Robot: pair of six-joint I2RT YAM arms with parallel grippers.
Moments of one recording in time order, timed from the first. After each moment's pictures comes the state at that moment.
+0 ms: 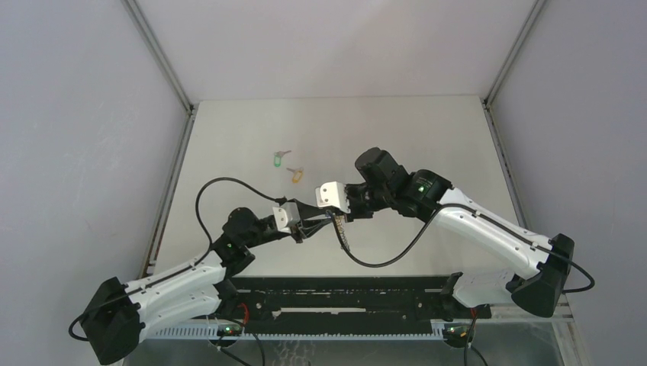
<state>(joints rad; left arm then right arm) -0.81 0.86 0.34 0.67 0.48 0.07 0.92 1.28 1.29 -0.80 -0.37 -0.78</state>
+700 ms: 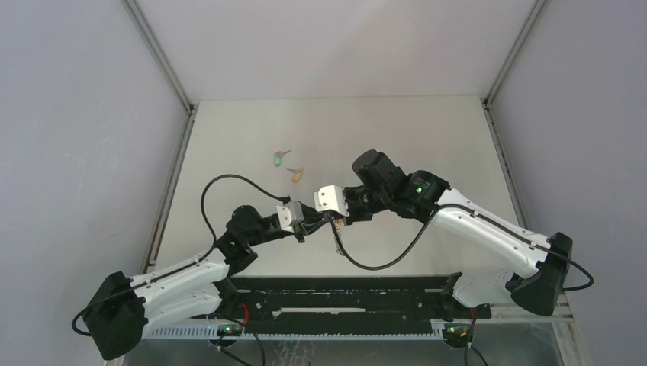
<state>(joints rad) -0.81 0.92 0.35 0.70 0.51 0.07 0.94 1.29 1.29 -0.81 -0.37 -0.79</state>
